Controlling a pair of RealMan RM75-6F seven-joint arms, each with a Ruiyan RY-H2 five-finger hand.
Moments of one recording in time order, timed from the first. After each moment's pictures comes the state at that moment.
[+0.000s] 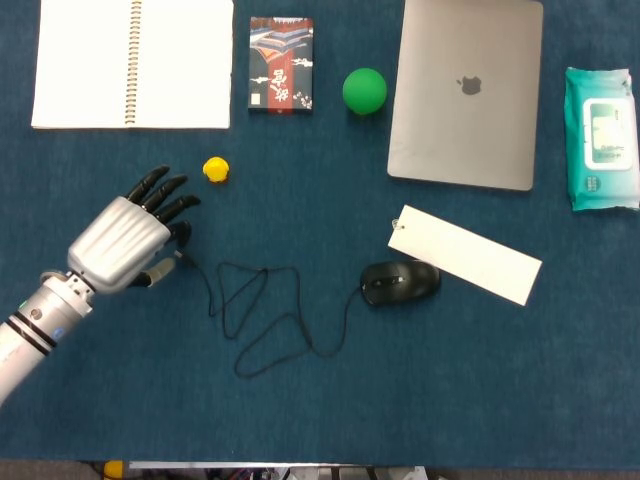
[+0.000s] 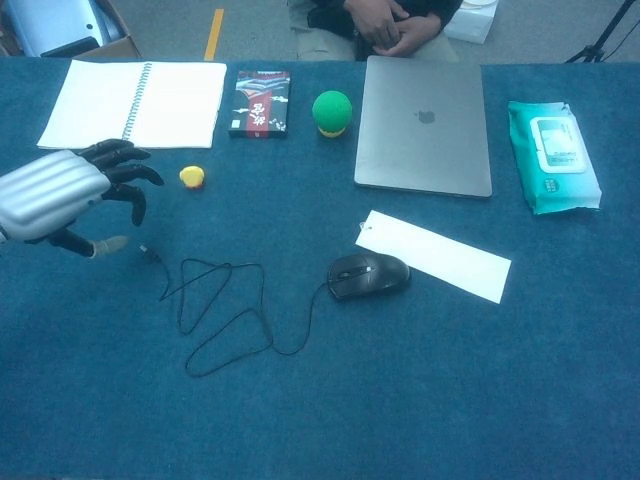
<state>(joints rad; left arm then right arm) -0.47 -1.36 0.06 -1.30 1.81 1.15 -0.02 0.12 -1.02 0.08 -1.72 -1.52 1.45 -0.06</state>
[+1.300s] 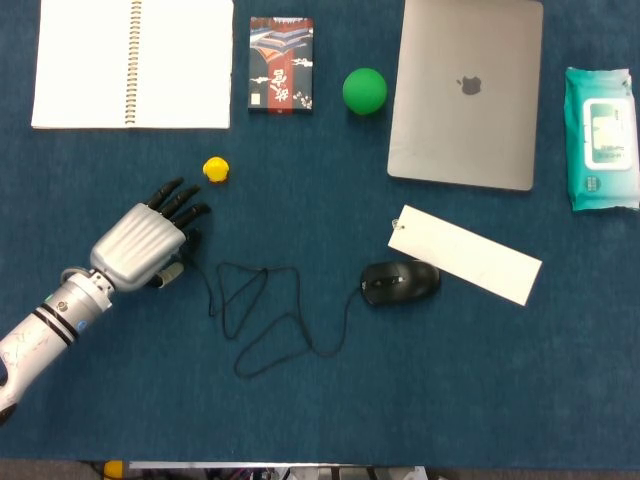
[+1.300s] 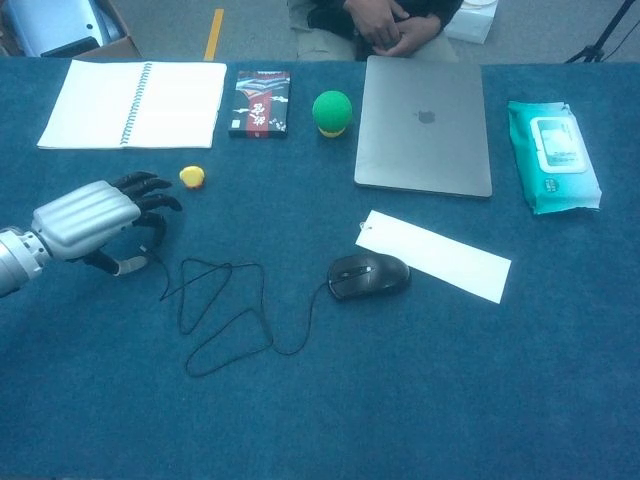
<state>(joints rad) -0.52 -1.57 0.15 -0.98 1.78 1.16 -0.13 0.11 -1.01 0.08 -1.73 -1.50 1.45 -0.06</state>
